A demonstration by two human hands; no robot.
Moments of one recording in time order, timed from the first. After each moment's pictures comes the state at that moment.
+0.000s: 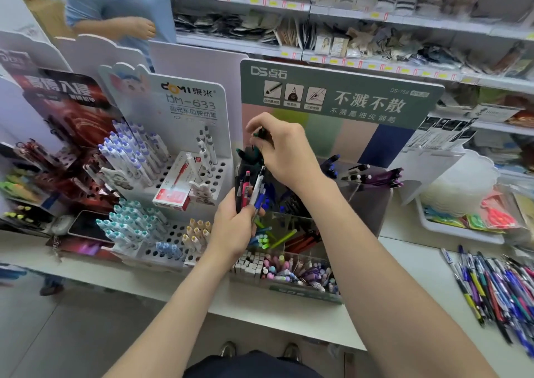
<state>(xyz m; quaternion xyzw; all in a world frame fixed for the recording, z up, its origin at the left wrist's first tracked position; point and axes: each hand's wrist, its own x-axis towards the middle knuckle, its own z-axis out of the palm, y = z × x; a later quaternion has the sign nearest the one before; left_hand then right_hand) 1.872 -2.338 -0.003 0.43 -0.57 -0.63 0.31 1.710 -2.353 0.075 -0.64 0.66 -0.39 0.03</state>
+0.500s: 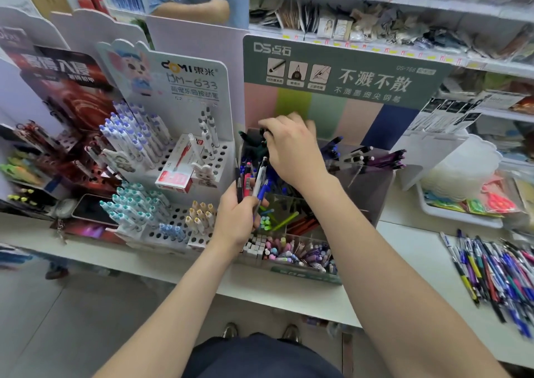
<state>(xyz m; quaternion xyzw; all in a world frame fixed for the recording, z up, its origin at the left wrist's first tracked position) 1.880 -2.321 -0.008 0.44 -0.54 -0.65 0.32 1.714 -2.341 0.040 -0.61 0.74 -0.25 -0.14</state>
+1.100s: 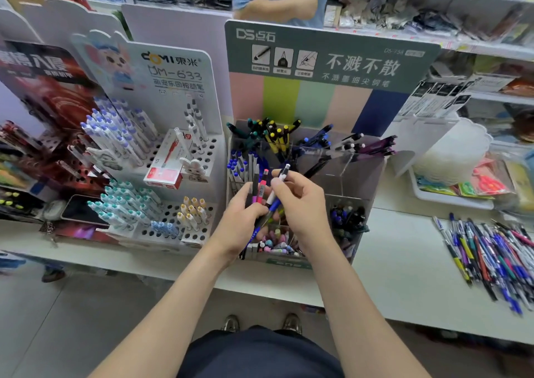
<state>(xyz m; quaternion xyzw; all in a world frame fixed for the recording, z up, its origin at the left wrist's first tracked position) 1.883 -2.303 -0.007 0.35 -0.57 -0.71 0.20 1.760 -2.236 0.004 -0.26 0.69 -0.59 0.33</state>
